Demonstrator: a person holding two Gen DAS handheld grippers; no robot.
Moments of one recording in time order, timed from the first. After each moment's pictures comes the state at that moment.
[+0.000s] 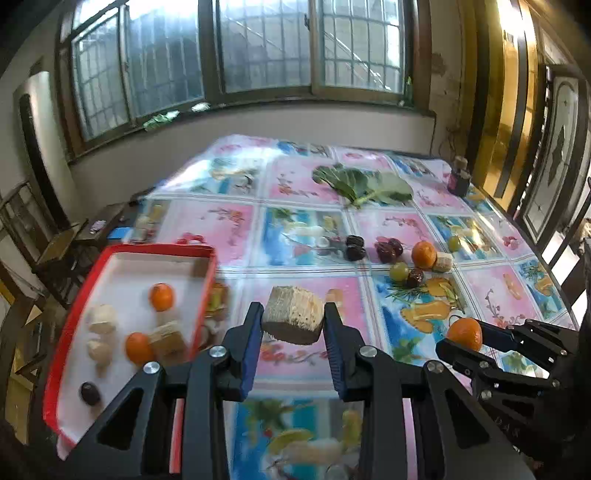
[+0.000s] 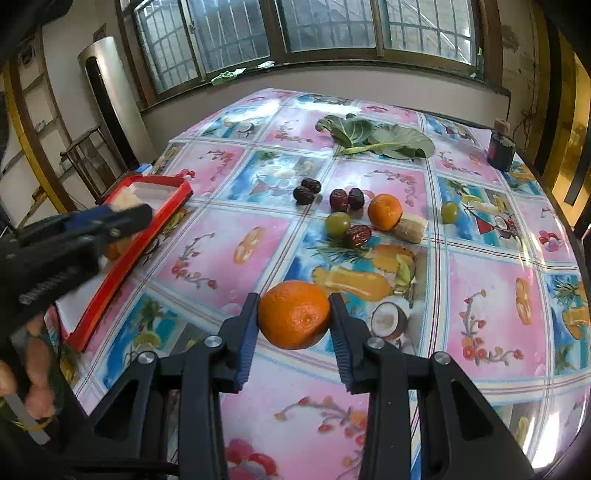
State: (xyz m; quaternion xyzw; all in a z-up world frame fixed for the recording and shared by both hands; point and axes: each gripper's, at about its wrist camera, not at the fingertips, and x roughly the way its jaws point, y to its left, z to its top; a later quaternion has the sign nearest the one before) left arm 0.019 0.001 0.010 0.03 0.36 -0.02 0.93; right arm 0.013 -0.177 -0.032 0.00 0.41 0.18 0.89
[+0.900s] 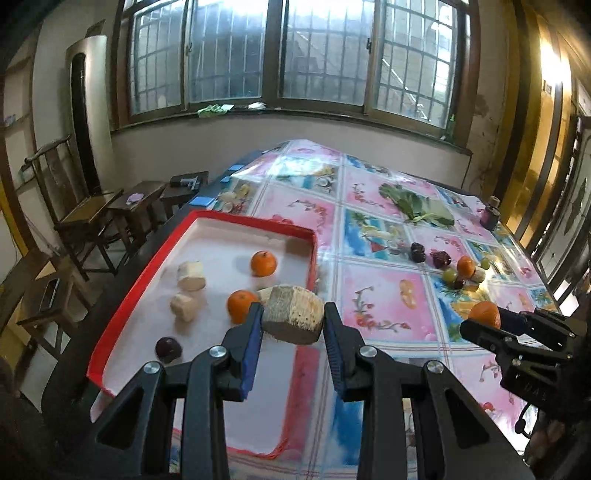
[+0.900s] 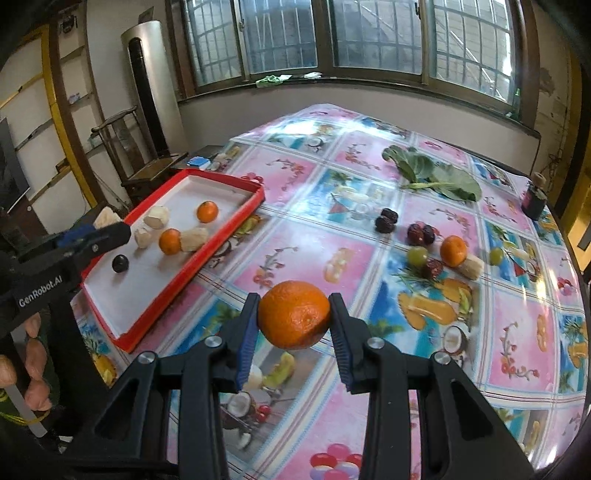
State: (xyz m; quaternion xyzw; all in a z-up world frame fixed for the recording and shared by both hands) left arm -0.035 0.105 0.007 -0.05 0.34 0.03 0.94; right arm -0.018 -0.101 -0.005 -0.04 0.38 0.24 0.89
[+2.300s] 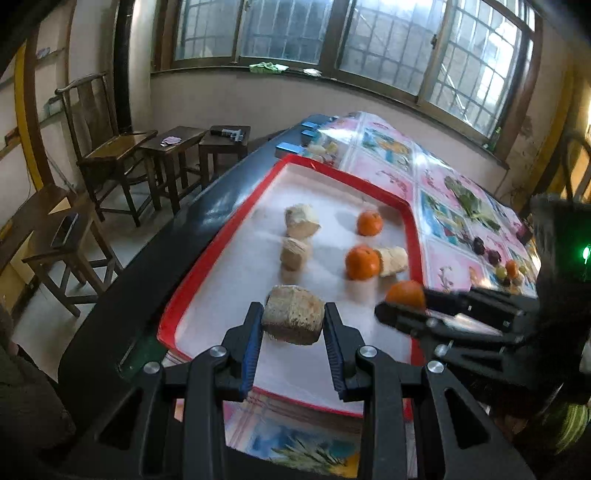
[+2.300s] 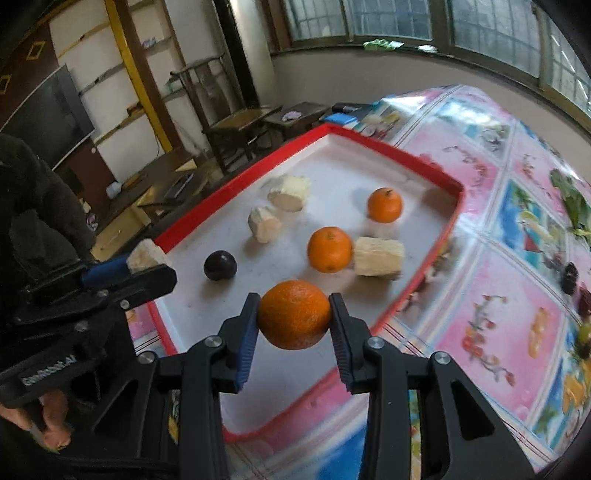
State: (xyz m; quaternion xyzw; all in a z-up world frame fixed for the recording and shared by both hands) left arm -0.049 0.220 -0.029 -0.13 0.39 0.08 0.91; right arm 0.005 0.081 -0.044 -0.10 0.43 0.39 0.81
